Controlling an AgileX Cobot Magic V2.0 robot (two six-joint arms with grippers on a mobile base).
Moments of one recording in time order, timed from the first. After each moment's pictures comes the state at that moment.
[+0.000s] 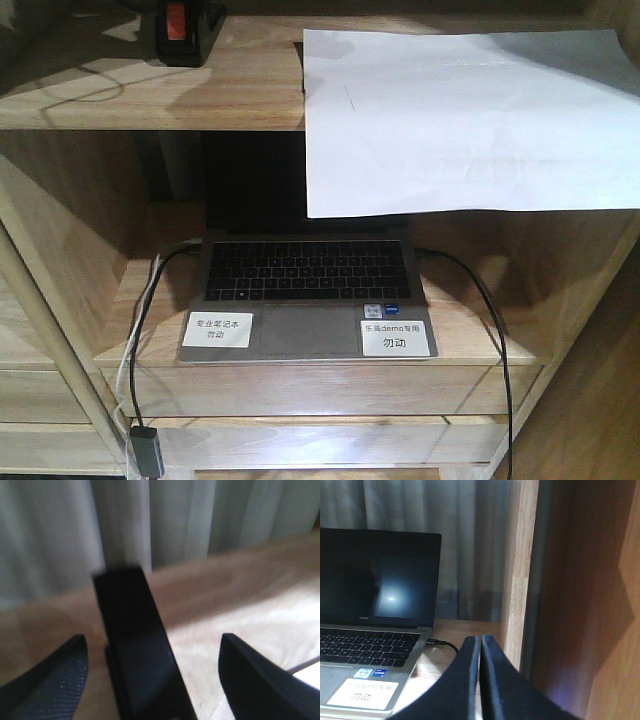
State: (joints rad) left arm -0.37 1.76 -2.03 0.00 0.78 -0.03; right arm 0.10 -0.01 0.03 -0.08 0.05 0.06
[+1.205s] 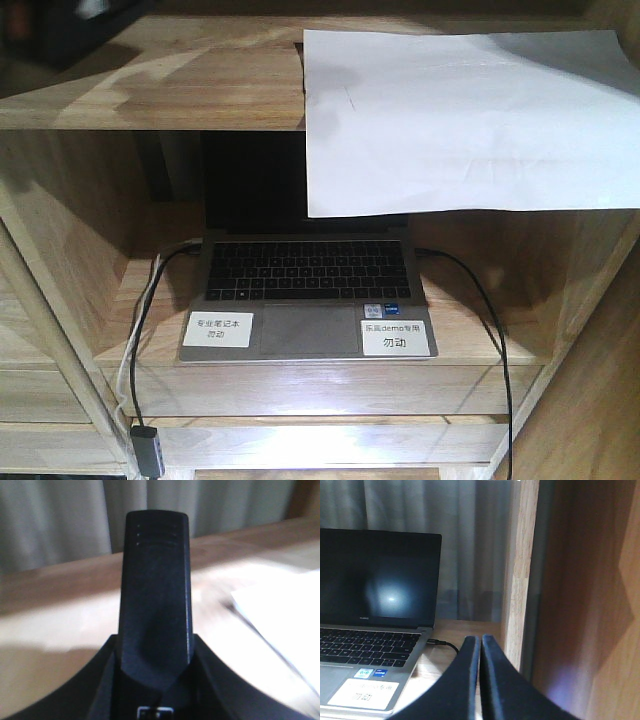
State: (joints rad) left arm -0.37 1.22 -1.52 -0.02 0.69 0.00; right arm 0.10 -0.01 0.03 -0.08 0.05 0.06
